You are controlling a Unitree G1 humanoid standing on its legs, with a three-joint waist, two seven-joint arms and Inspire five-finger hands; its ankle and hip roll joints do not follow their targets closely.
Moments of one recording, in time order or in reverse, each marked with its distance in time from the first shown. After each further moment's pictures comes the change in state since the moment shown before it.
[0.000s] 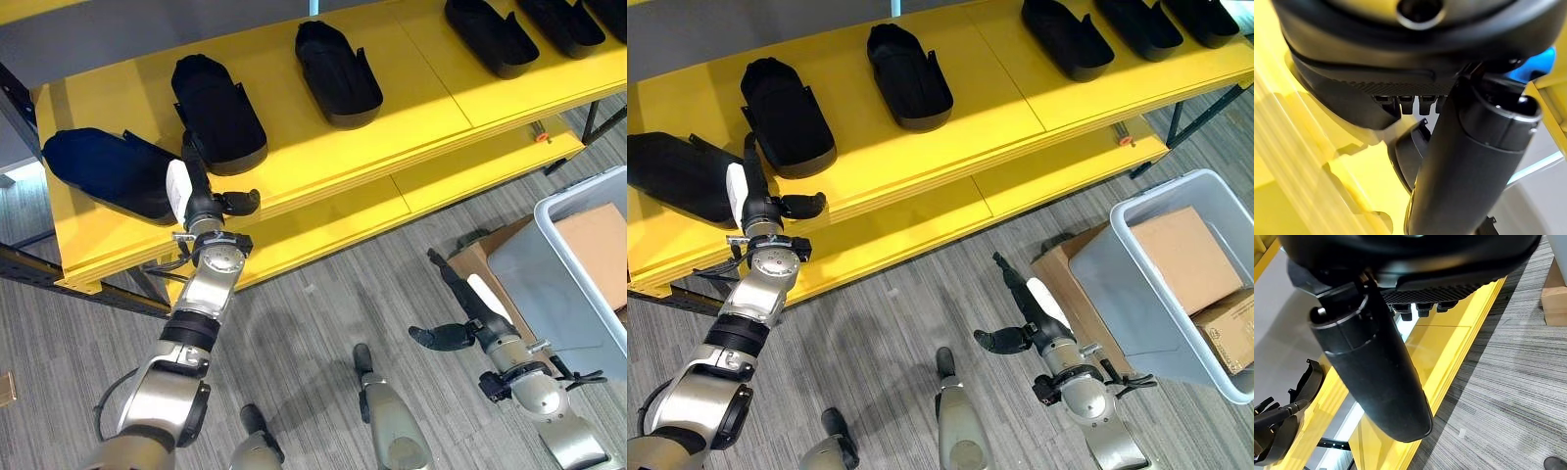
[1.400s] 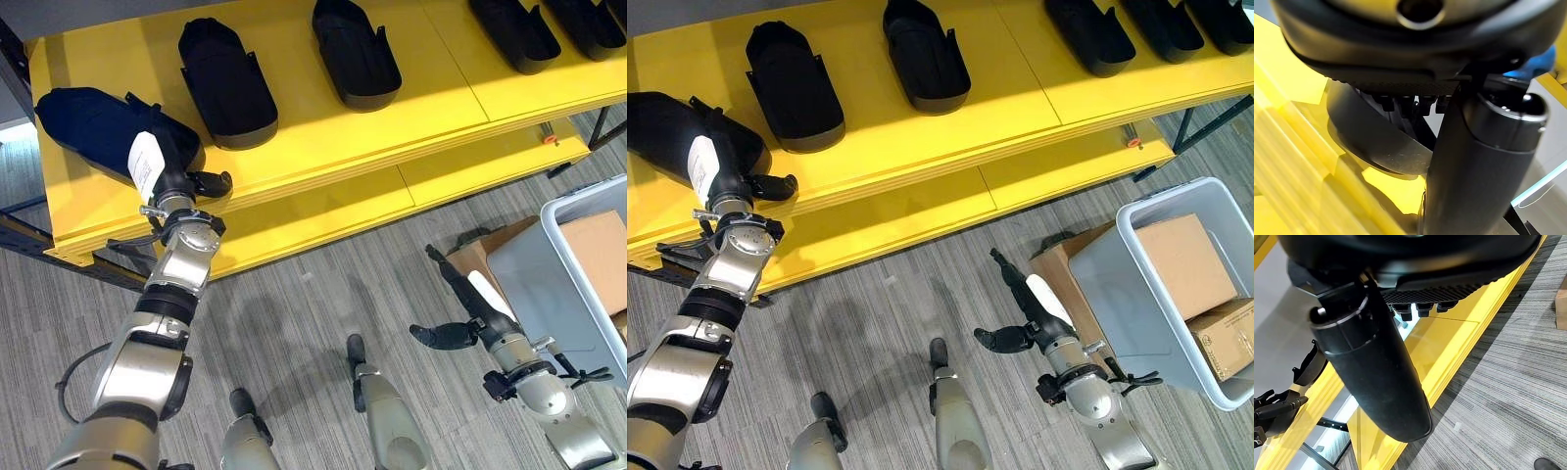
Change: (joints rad) left arm -0.154 0.109 -0.058 0.226 0.080 -0.009 -0.008; right arm 0.007 -0.041 0.000 -0.004 0.000 -0.059 0.000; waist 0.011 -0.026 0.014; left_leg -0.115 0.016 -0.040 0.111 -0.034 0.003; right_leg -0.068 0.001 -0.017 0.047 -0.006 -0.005
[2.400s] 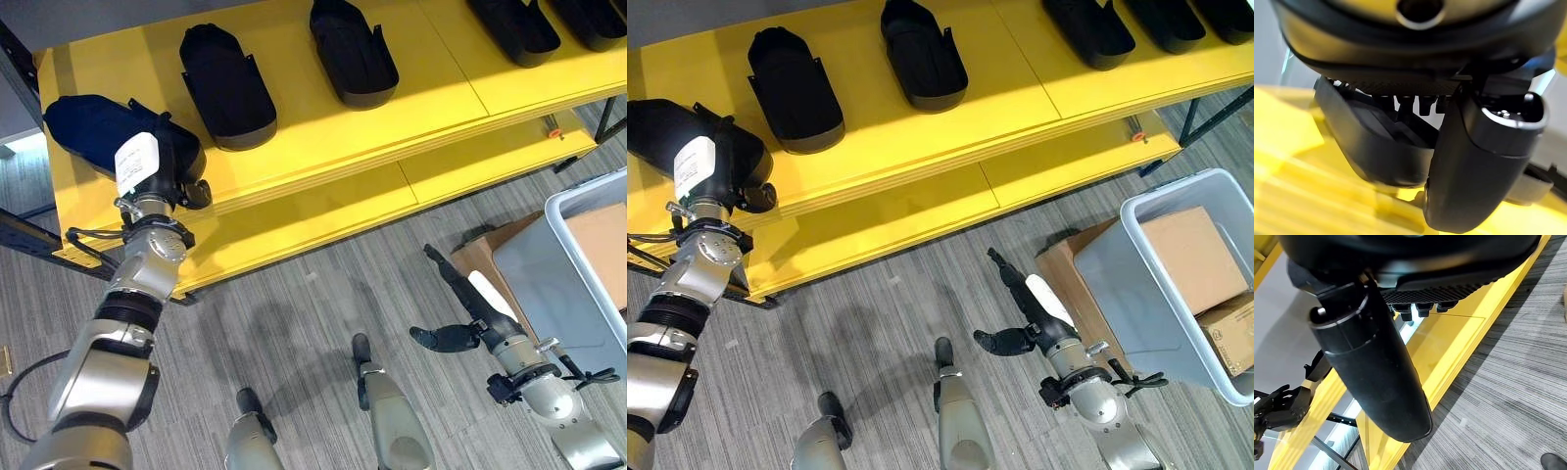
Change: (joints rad) left arm 0.050 0.223 -0.113 0.013 0.255 -0.074 -0.247; right arm 0.041 -0.018 -0.027 -0.041 0.000 -0.019 0.022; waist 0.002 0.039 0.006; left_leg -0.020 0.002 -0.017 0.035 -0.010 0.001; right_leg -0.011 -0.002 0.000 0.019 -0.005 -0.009
